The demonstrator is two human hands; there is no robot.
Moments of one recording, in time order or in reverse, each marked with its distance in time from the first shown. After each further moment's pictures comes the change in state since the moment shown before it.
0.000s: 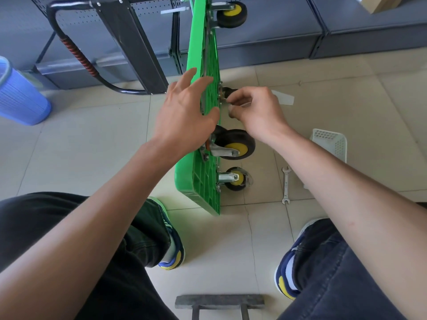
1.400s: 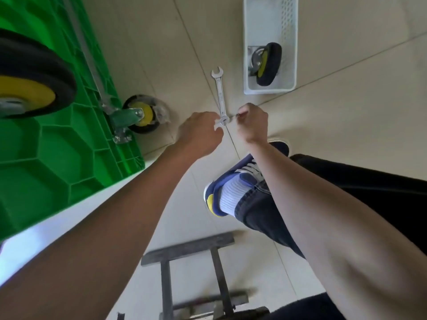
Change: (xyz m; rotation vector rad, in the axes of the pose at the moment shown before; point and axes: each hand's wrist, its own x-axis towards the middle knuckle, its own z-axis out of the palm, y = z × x) left_hand -0.063 0.033 0.377 0.036 -0.888 -0.066; right_hand -0.122 0.395 0.008 -0.267 0.167 0.727
